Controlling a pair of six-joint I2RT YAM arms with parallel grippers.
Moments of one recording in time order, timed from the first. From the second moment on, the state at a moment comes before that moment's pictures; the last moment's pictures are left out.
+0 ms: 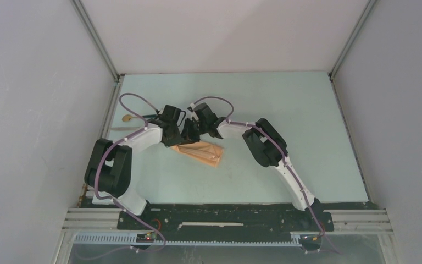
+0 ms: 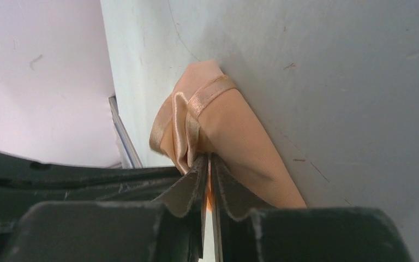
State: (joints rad) left arm -0.35 1.60 0.95 -0.46 -0.20 -0.63; right arm 0.78 2.49 1.80 0.04 -0.63 0.93
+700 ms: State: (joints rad) left arm -0.31 1.48 0.86 -0.42 -0.16 -0.65; right arm 0.74 2.54 1.77 0.27 -0.84 0.98
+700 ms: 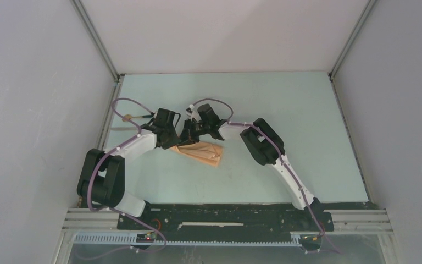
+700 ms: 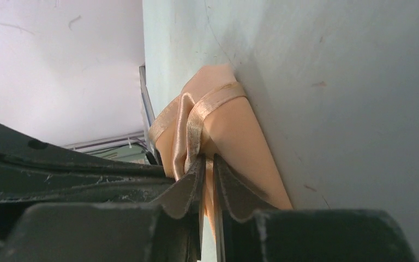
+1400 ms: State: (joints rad) left arm -0.22 1.49 0.81 -0.41 -0.07 -0.67; right arm 0.78 2.58 1.88 0.19 -0.78 0.92
